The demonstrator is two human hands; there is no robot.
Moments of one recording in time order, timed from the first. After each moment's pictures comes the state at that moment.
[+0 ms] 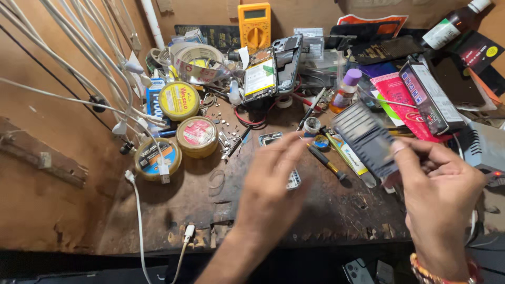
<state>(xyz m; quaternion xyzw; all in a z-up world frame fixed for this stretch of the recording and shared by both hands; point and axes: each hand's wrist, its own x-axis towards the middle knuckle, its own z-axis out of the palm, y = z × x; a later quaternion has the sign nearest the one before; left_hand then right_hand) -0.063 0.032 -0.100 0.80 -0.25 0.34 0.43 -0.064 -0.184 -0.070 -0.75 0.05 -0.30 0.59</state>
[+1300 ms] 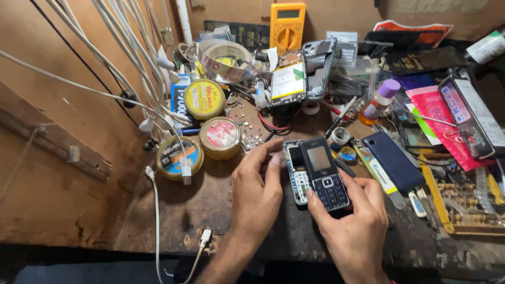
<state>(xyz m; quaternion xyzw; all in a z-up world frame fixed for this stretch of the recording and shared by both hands) -0.038 0.063 -0.114 0.73 -0.01 0.22 0.64 -0.071 -0.087 -0.120 -0.89 -0.01 -0.30 0.34</state>
